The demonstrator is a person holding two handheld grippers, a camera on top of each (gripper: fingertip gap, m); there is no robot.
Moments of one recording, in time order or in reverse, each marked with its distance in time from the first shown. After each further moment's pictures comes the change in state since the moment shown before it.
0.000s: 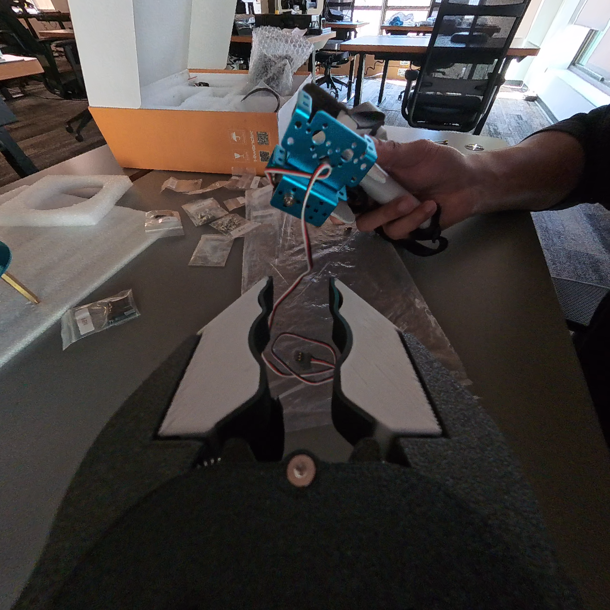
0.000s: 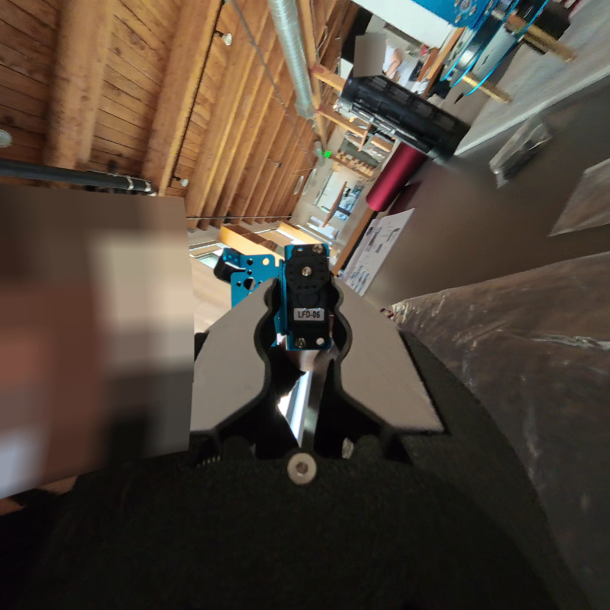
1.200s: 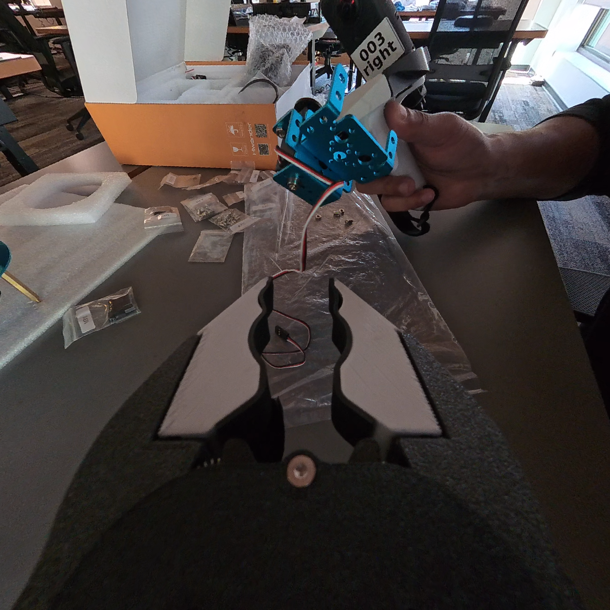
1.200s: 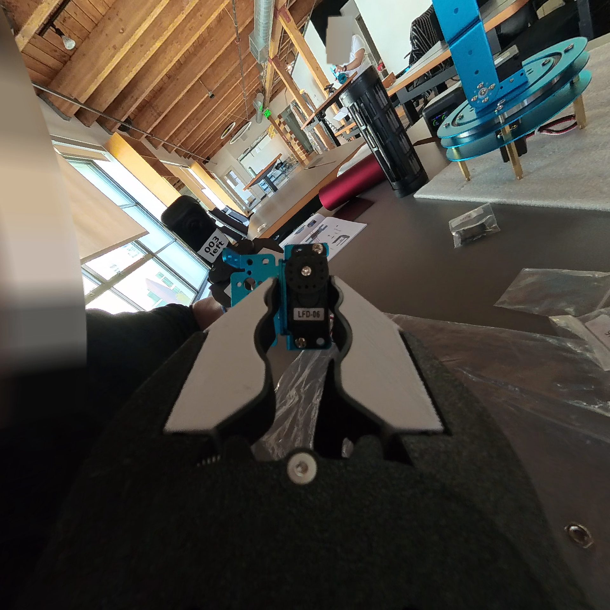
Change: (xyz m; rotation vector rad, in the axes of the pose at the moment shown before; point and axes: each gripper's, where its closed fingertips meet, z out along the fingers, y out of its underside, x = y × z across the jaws) left arm 0.001 0.003 0.000 -0.019 -0.003 0.020; right arm -0.016 0.003 0.002 -0.100 0.192 -0.453
